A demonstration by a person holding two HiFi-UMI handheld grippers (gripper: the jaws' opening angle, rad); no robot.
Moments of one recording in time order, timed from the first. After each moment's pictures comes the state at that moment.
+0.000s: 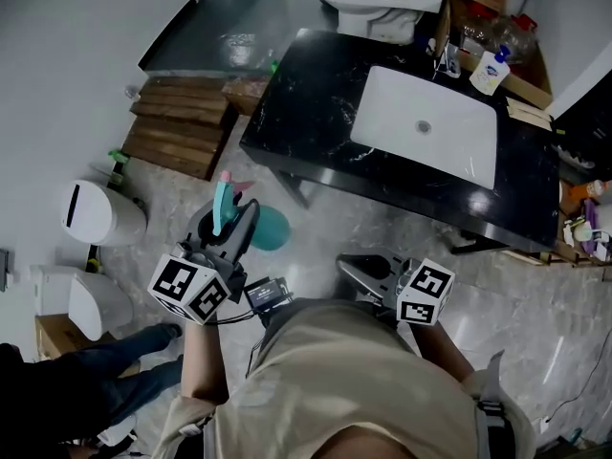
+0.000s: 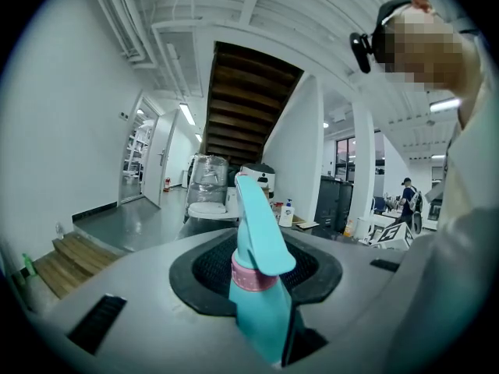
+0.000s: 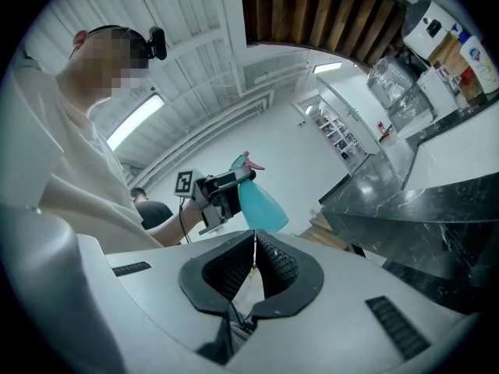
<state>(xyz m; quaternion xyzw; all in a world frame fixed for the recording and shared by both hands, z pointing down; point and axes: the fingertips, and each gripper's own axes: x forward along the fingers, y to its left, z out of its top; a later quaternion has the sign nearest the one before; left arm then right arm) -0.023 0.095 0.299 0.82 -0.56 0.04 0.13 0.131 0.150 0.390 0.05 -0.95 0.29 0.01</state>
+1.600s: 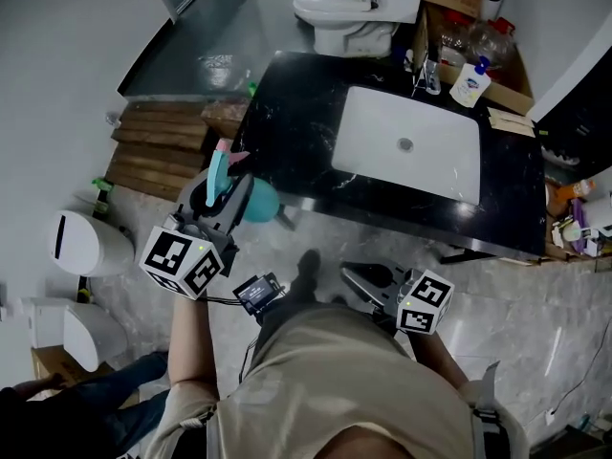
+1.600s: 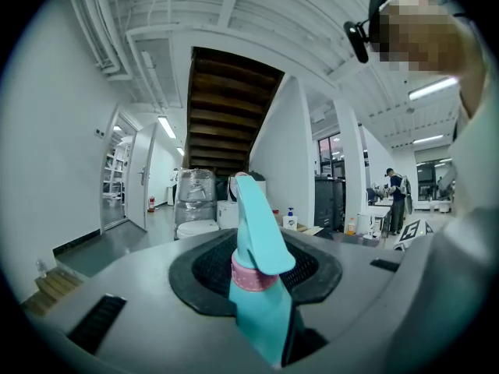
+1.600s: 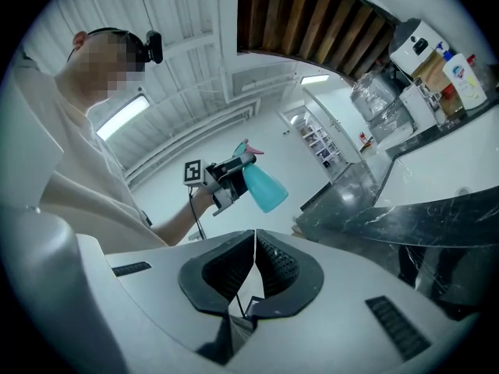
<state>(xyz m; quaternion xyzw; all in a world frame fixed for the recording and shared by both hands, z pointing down) -0.020 -0.011 0.273 0.85 -0.52 0.04 0.05 0.152 0.099 0.399 0.12 -0.95 0.29 0.00</state>
